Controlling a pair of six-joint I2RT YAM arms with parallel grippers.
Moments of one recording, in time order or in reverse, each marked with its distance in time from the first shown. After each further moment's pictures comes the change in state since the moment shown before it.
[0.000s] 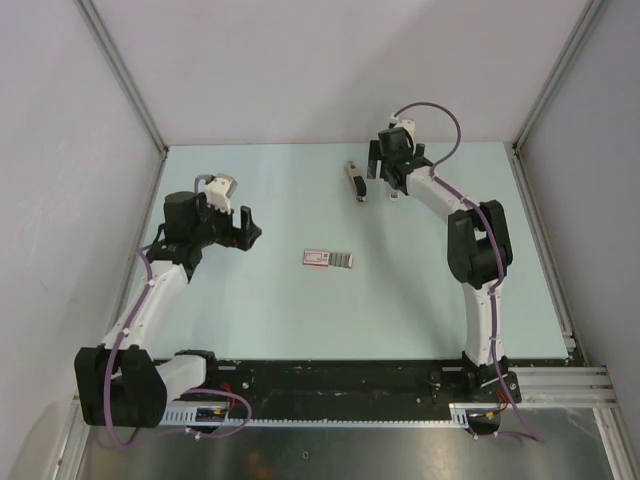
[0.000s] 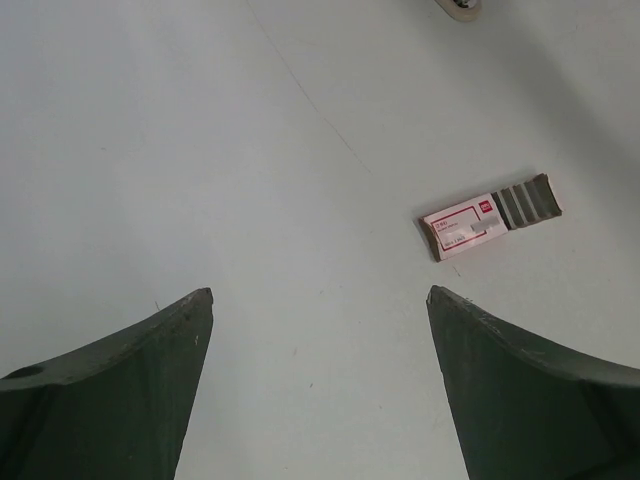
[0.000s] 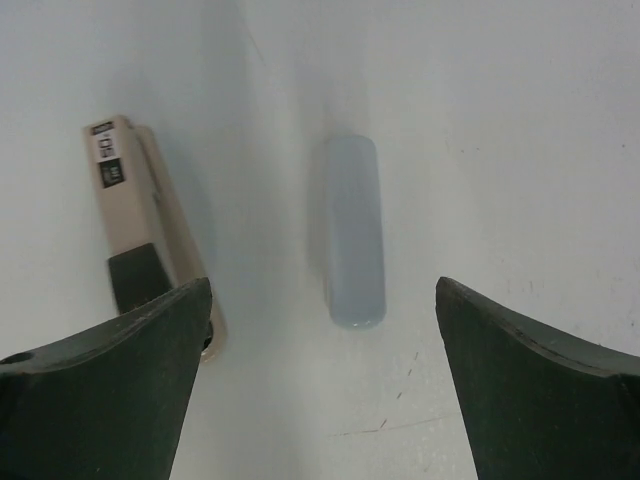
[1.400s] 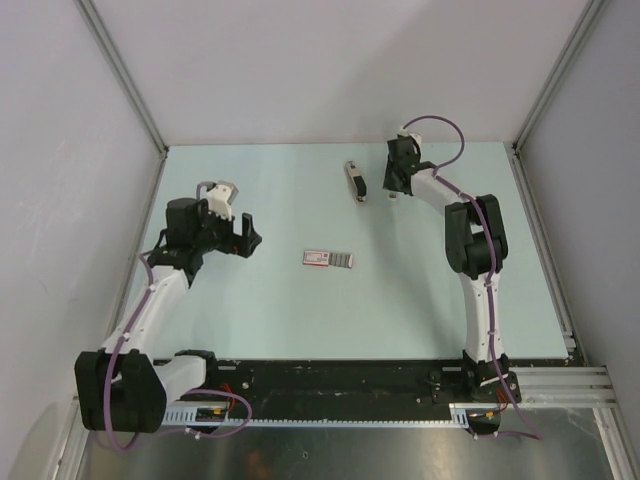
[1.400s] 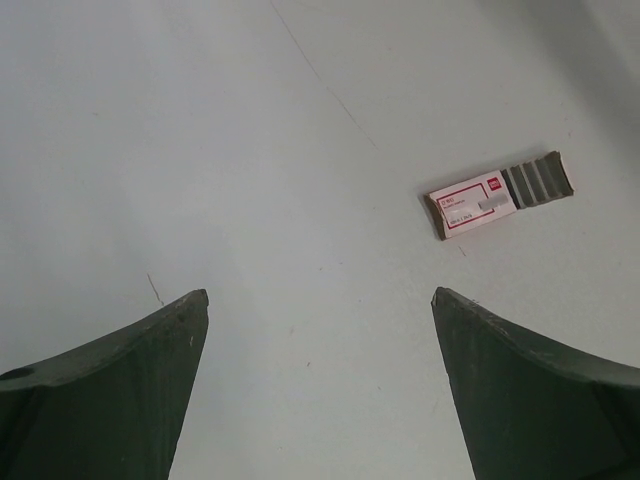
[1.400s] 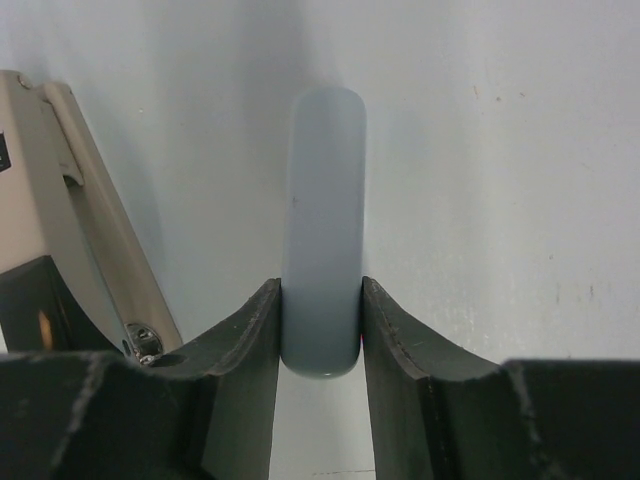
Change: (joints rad) left arm -0.004 -0.019 -0.045 -0.014 -0.027 0.001; right arm -0.075 0.124 0.015 -0.017 -0.142 0.074
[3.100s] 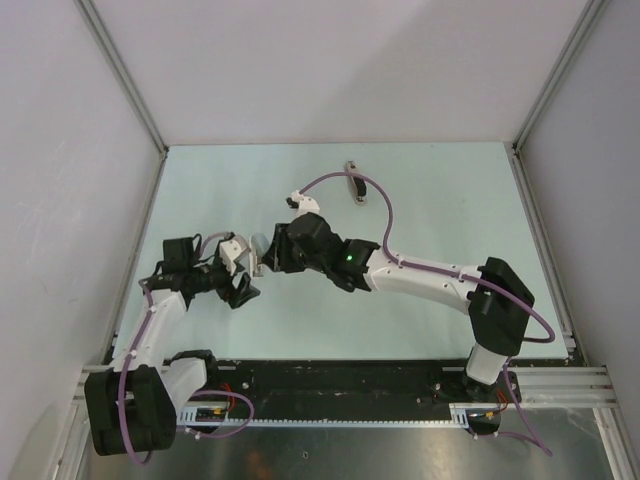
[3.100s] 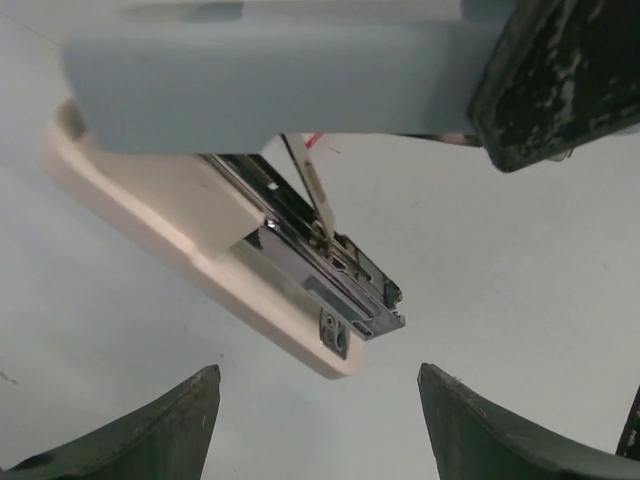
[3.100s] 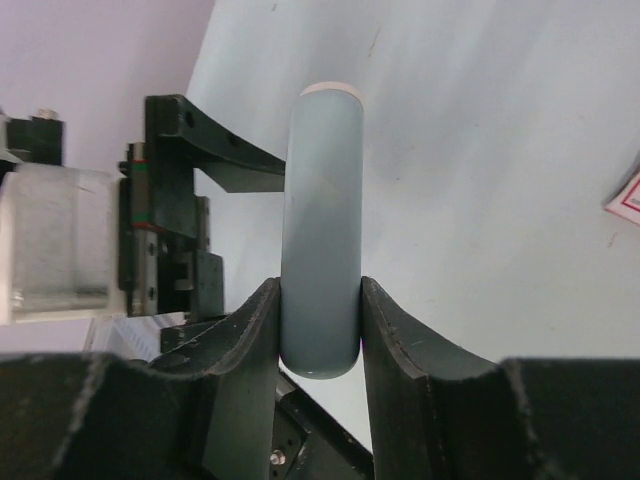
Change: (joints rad) left arm 0.142 -0.115 -0.213 -0.252 0.412 0.630; right arm 0.781 -0.536 -0.431 0.175 -0.087 0.427
